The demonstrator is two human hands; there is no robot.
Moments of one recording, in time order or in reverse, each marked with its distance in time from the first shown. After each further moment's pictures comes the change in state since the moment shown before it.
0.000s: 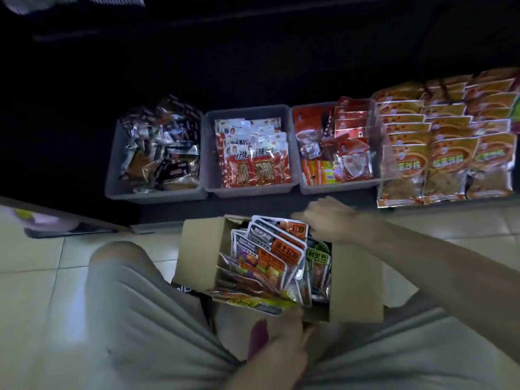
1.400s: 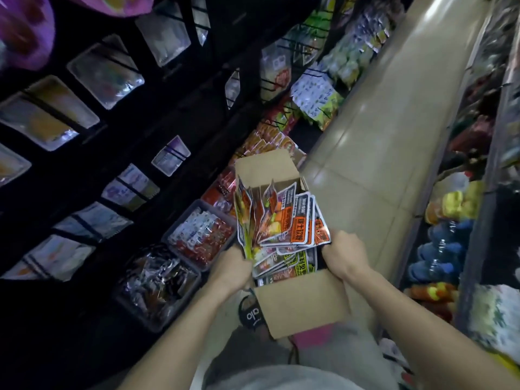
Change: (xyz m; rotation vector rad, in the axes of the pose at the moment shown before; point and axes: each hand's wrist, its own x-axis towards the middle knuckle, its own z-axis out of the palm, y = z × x) left_hand -0.430 0.305 -0.125 1.976 -0.509 1.017; right_hand -0.335 -0.310 -0.296 1.182 0.507 1.576
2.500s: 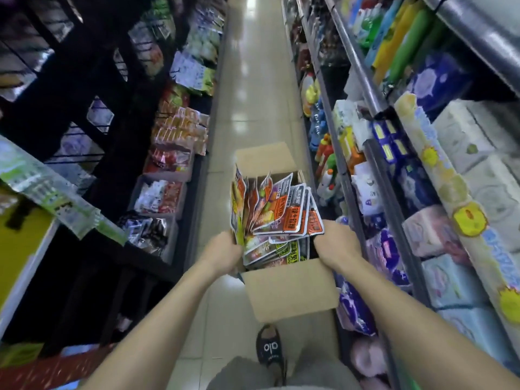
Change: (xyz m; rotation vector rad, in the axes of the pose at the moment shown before) left_hand -0.432 -0.289 0.099 0.330 -0.285 0.468; right_hand -0.621 0.071 0.260 0.192 0.266 0.462
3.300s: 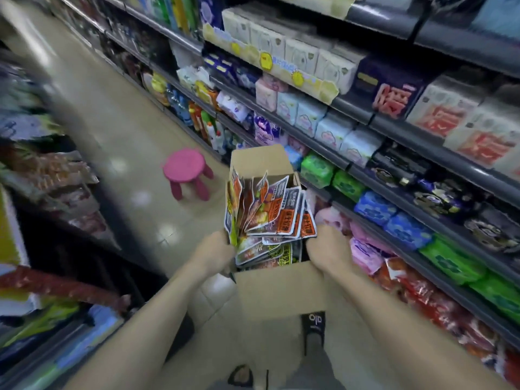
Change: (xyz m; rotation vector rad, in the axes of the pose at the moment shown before) left_hand -0.300 -0.207 0.079 0.476 -0.407 0.509; right_hand -0.518 0.001 0.218 0.446 0.316 0.653
